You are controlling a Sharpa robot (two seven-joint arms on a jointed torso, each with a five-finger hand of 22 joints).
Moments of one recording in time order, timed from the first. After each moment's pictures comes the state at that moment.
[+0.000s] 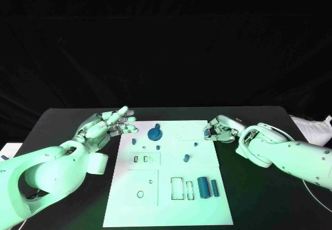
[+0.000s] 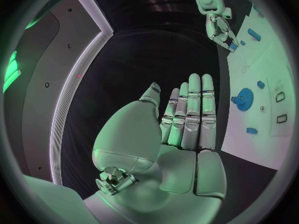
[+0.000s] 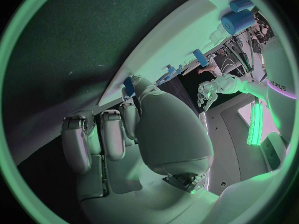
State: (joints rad) left arm 1.22 -1.04 -0.02 1.82 0.08 -0.31 0.42; left_hand 1.33 0.06 0.00 0.15 0.12 0.99 0.20 0.12 0.09 1.11 0.14 0.14 0.14 1.20 0.08 0.25 0.37 0.17 1.01 0.19 0.41 0.19; right arm 1.12 -0.92 0.04 1.35 -1.32 -0.37 0.11; right_hand 1.44 -0.05 0.19 0.09 0.14 1.13 0.10 0.11 0.09 1.45 0.04 1.24 1.39 1.47 -0.04 1.47 1.31 0.01 1.47 0.08 1.57 1.31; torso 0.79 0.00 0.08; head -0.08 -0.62
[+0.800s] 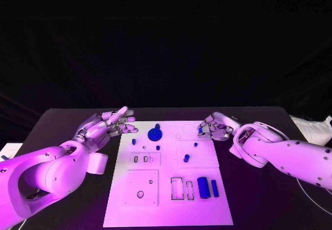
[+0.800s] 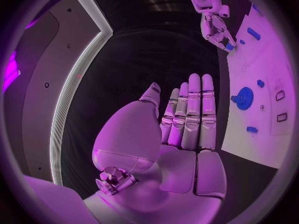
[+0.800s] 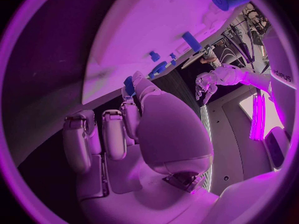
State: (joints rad) left arm 1.22 -1.04 -0.02 1.81 0.08 -0.31 0.42; left_hand 1.33 0.06 0.00 0.15 0.12 0.99 0.20 0.12 0.09 1.11 0.14 0.14 0.14 1.20 0.08 0.25 0.37 0.17 1.01 0.19 0.41 0.19; right arm 1.14 -0.93 0.05 1.48 -1.27 -0.40 -0.01; right_hand 1.41 -0.02 0.22 0.09 0.07 1.14 0.11 0.12 0.10 1.45 0.03 1.22 1.42 1.47 -0.05 1.47 1.31 0.01 1.47 0.06 1.57 1.31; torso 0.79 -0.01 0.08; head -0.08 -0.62
